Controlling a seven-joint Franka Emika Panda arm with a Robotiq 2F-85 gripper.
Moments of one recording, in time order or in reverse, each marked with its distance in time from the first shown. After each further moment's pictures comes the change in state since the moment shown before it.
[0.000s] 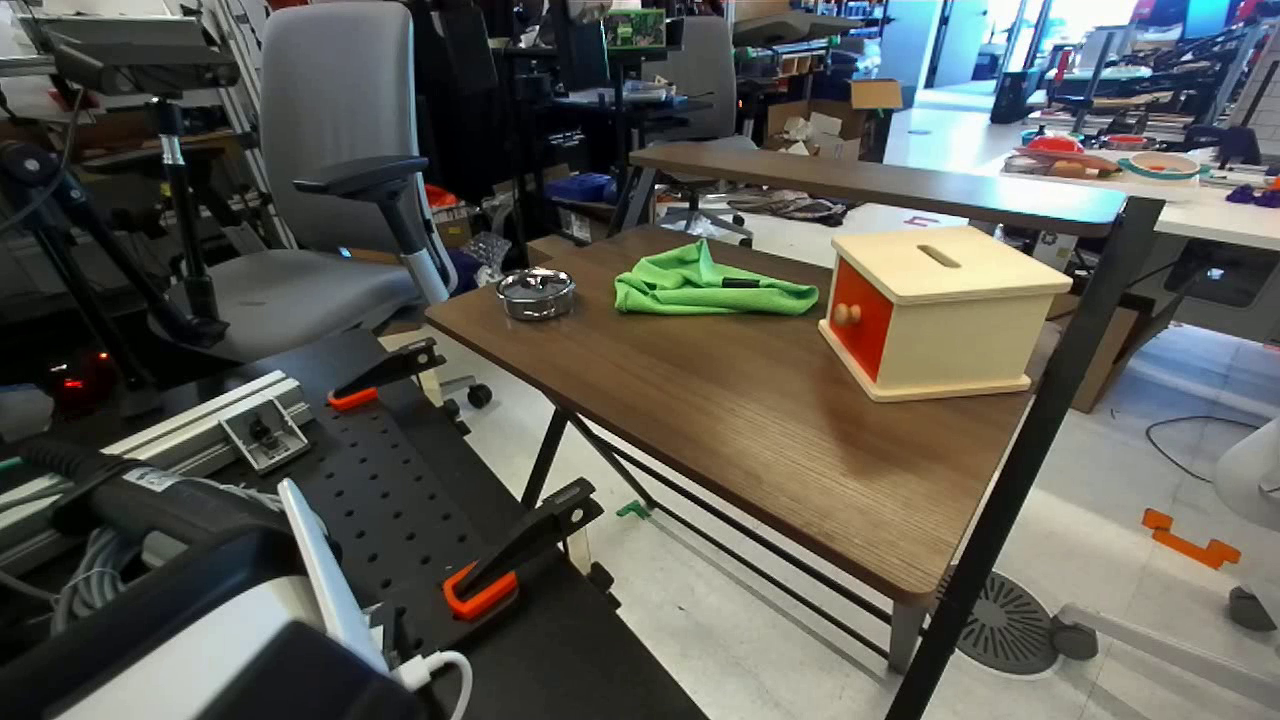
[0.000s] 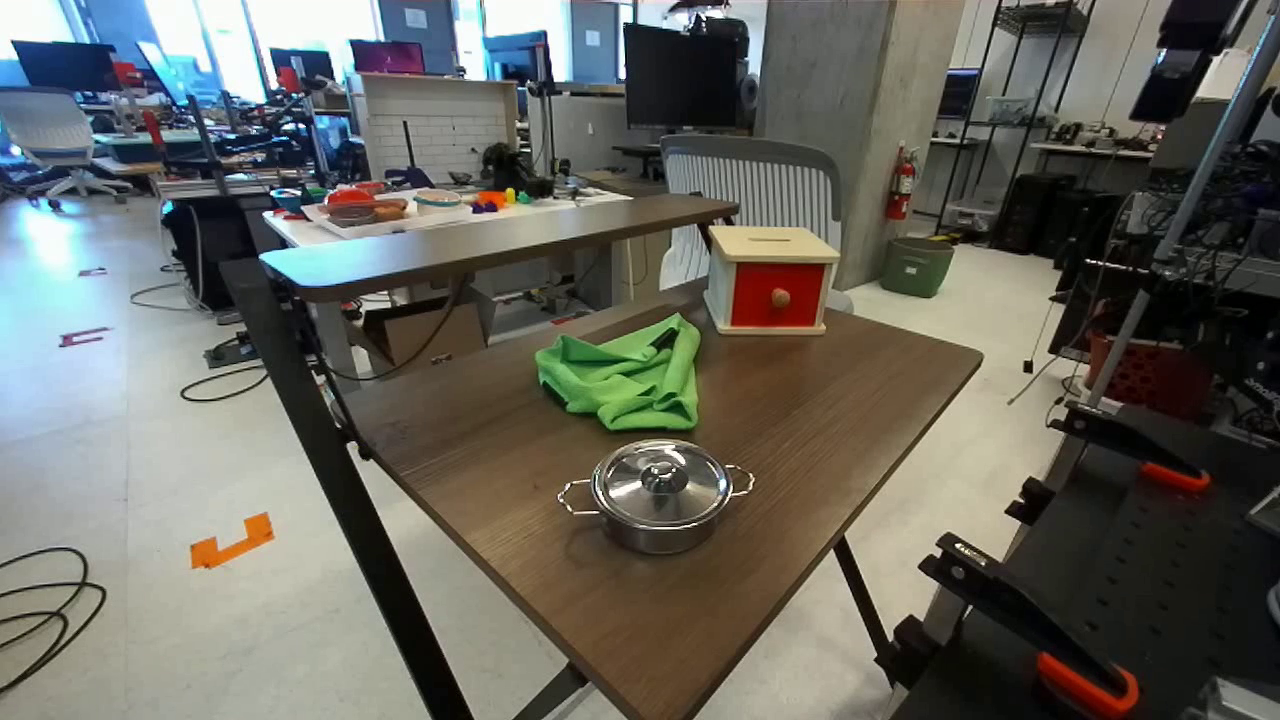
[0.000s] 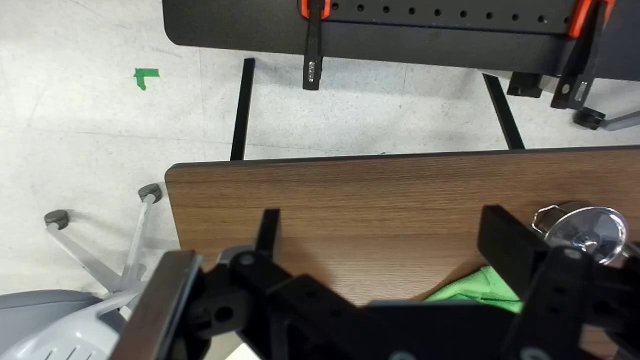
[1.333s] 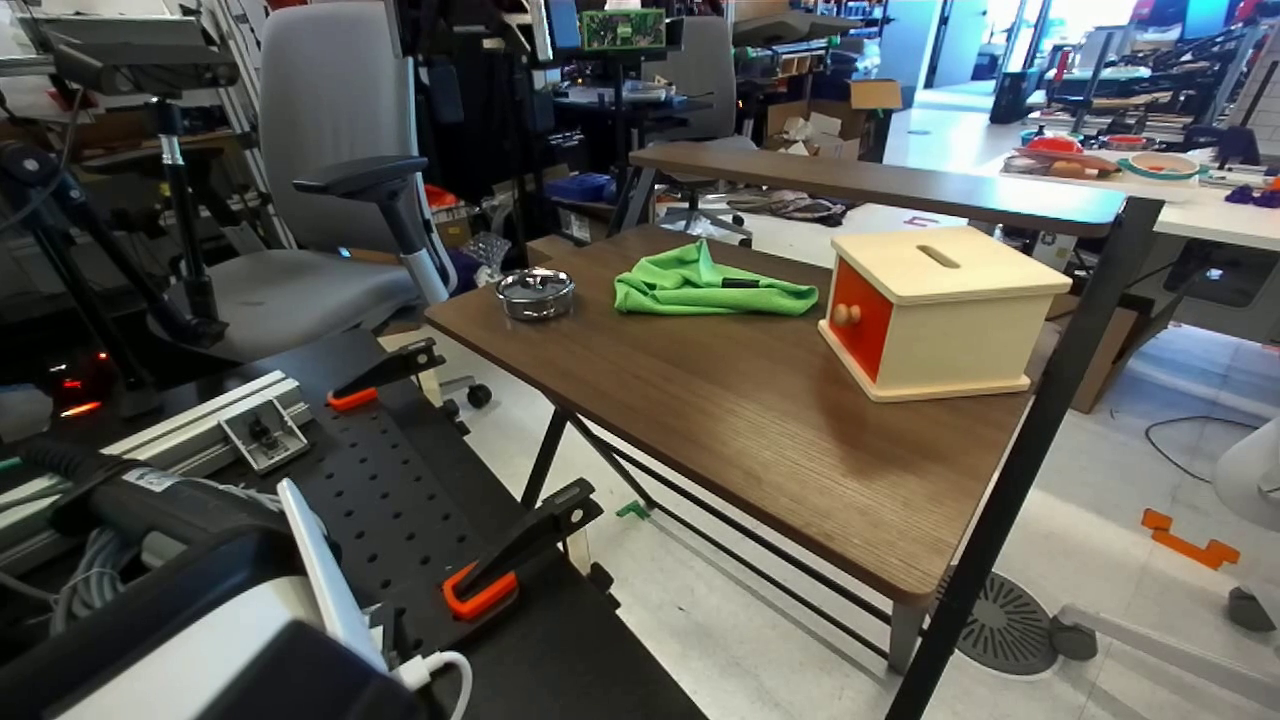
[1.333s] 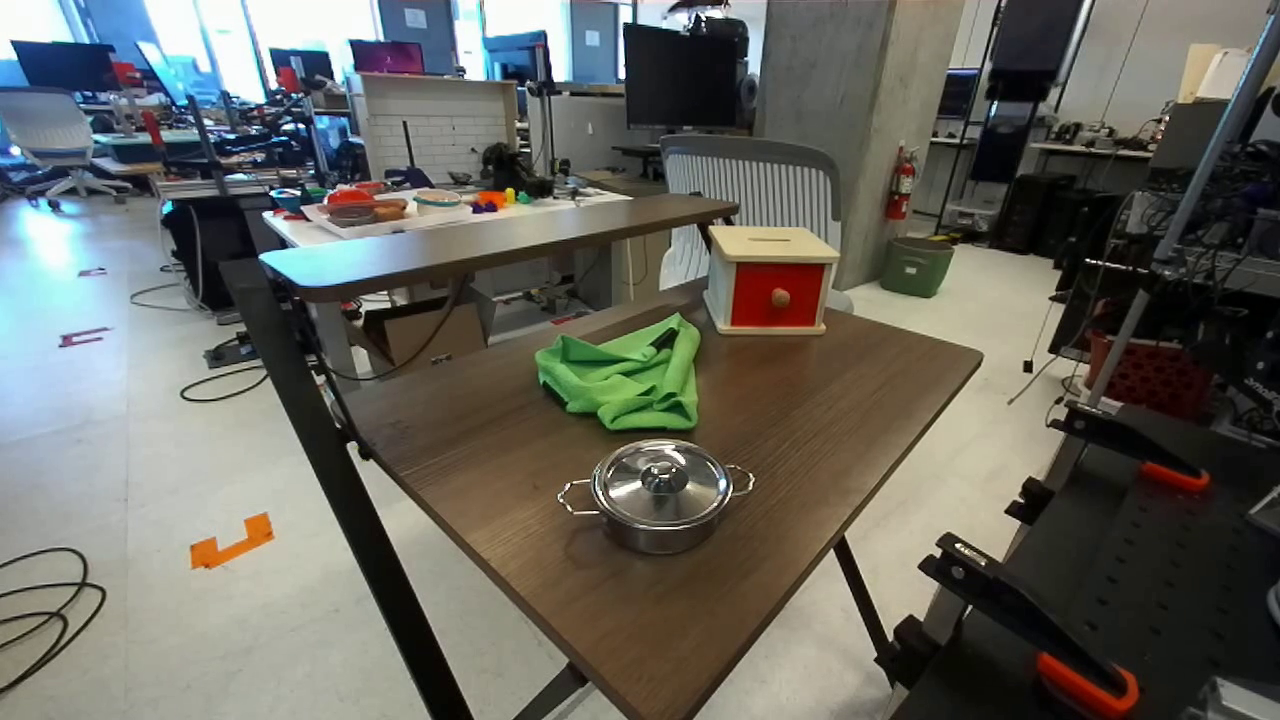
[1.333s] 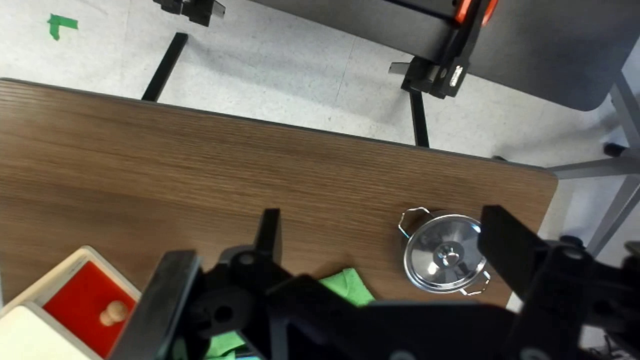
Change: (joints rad) arm 0.196 0.252 0.135 0.144 0.132 0.017 0.000
